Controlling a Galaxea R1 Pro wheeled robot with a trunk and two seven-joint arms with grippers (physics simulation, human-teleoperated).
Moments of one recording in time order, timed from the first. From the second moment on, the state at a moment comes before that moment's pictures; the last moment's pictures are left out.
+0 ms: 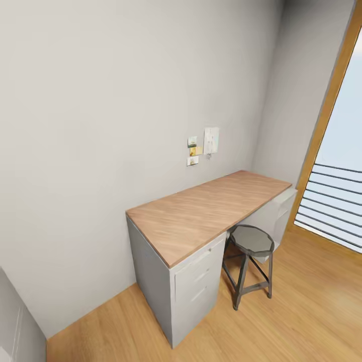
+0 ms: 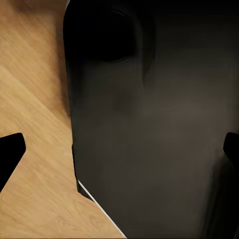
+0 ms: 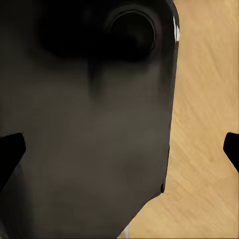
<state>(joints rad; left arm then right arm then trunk) 0.00 0.00 0.00 0.00 0.00 0.00 0.00 0.00 0.00 0.00 0.00 0.00 0.00 0.00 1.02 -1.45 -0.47</state>
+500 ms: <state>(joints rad) 0.02 0.02 0.00 -0.01 0.00 -0.02 0.00 -0.05 0.00 0.00 -0.03 0.00 -0.01 0.01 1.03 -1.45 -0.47</state>
